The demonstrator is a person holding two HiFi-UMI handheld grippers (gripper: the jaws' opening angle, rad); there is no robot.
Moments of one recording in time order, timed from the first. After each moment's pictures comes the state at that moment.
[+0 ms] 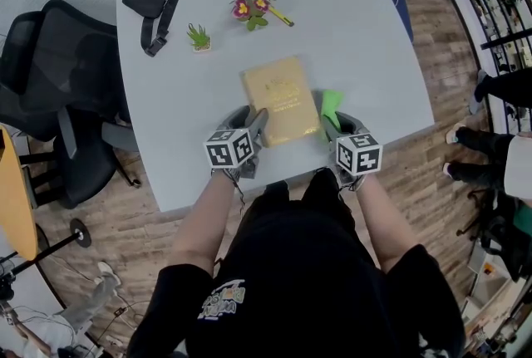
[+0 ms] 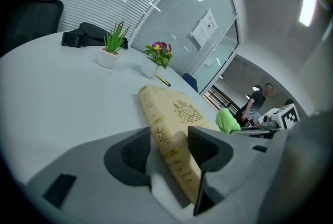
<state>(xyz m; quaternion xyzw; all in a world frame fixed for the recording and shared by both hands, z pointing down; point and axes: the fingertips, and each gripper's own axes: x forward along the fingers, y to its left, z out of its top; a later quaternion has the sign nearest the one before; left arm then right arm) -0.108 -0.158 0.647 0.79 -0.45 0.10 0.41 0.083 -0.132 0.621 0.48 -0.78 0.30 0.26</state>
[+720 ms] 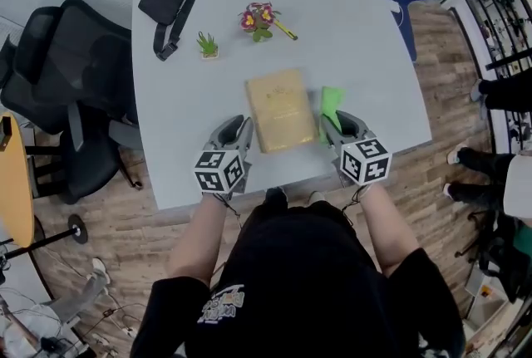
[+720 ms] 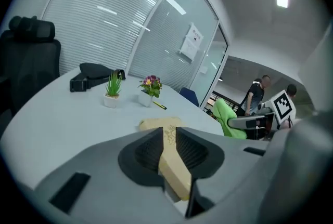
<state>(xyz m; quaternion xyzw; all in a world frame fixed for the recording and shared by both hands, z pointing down) -0.133 -0.141 0.558 0.81 -0.50 0.08 0.30 0.067 -0.153 0.541 0.43 -0.85 0.24 0.19</state>
